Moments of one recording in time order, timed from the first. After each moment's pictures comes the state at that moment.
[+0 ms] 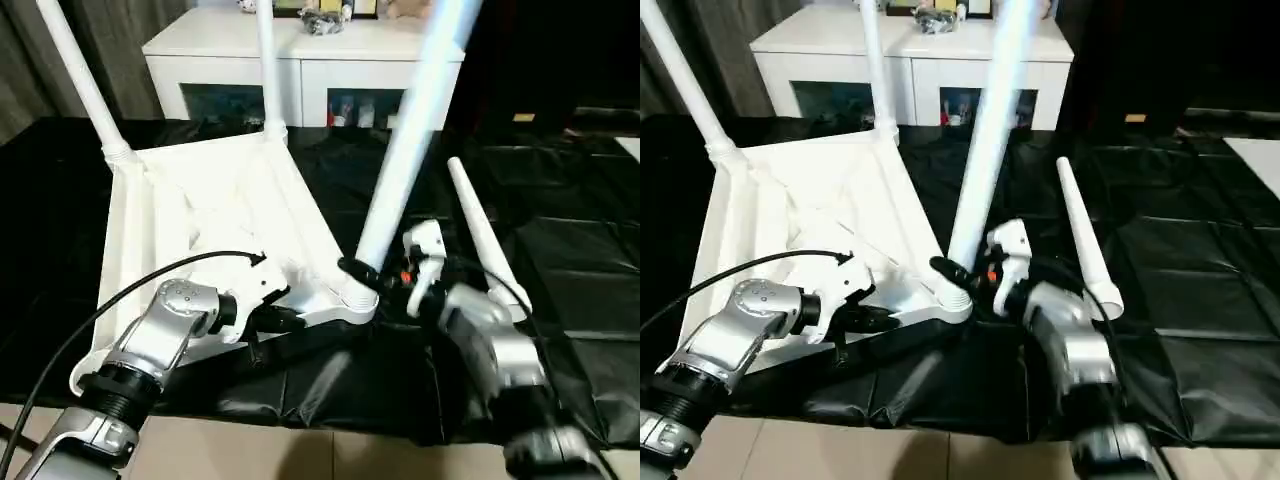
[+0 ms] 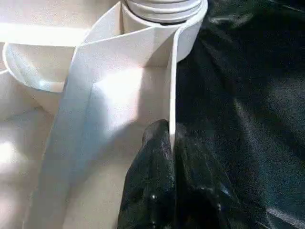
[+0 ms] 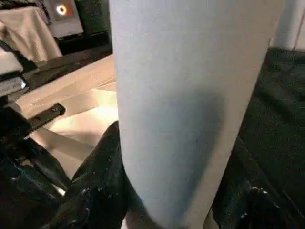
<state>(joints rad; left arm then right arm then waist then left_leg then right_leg) -0.48 0.42 -0.30 0.42 -0.02 0.30 -1.07 -0.35 -0.13 0.06 0.38 0.18 0.07 0.74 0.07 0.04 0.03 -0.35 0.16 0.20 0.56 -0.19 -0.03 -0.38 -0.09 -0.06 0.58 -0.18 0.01</state>
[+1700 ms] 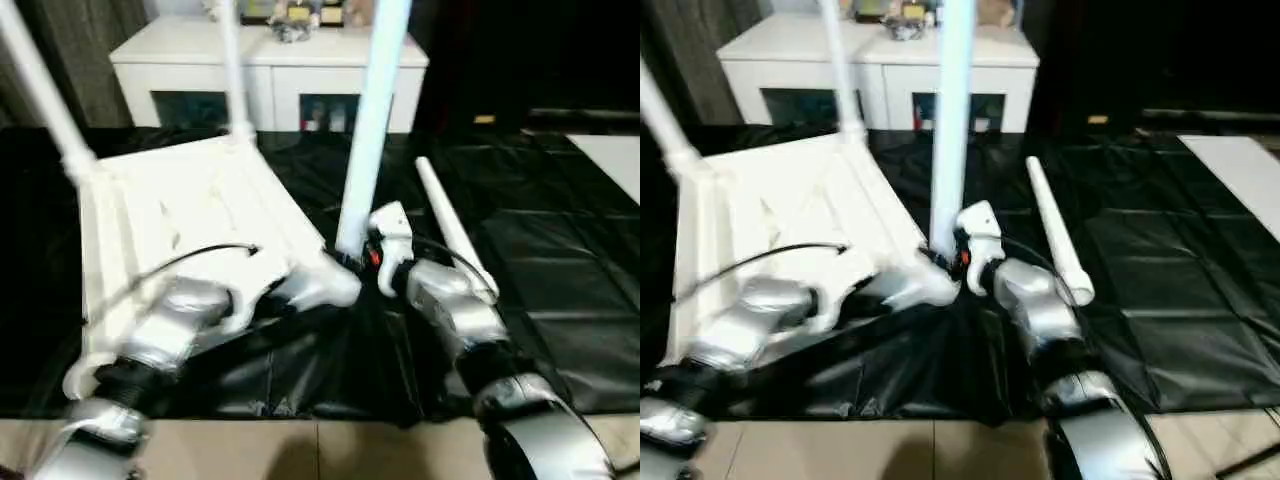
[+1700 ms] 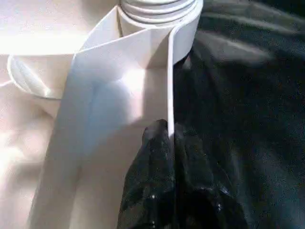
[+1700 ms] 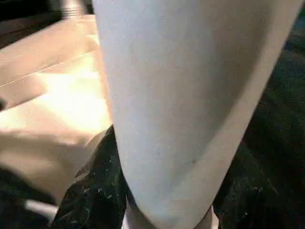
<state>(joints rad) -0.55 0.30 -0.27 0.52 0.05 0.37 -0.83 -0.69 -0.07 0.05 0.85 0.10 0.05 0.49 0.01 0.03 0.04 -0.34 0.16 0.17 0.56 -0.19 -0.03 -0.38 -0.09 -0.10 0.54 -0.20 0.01</state>
